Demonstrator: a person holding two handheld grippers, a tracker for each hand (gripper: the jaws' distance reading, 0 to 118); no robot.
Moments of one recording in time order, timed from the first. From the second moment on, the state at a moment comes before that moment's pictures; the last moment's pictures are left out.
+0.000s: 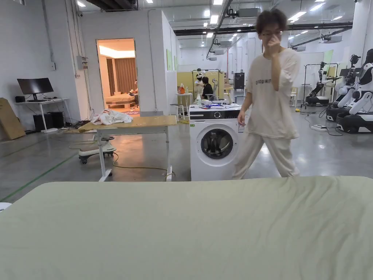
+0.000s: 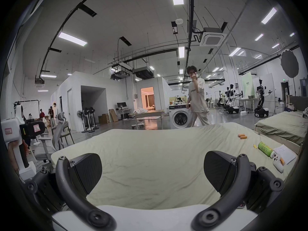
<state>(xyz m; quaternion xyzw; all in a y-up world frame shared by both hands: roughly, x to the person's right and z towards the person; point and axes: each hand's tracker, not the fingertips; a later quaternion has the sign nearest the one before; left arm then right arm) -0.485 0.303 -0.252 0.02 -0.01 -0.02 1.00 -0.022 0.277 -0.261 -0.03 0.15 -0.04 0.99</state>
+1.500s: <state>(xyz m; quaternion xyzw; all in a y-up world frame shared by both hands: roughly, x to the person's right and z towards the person) -0.468 0.311 -0.264 -0.01 -0.03 0.01 1.00 -0.056 0.297 -0.277 -0.18 0.03 -0.14 0.97</state>
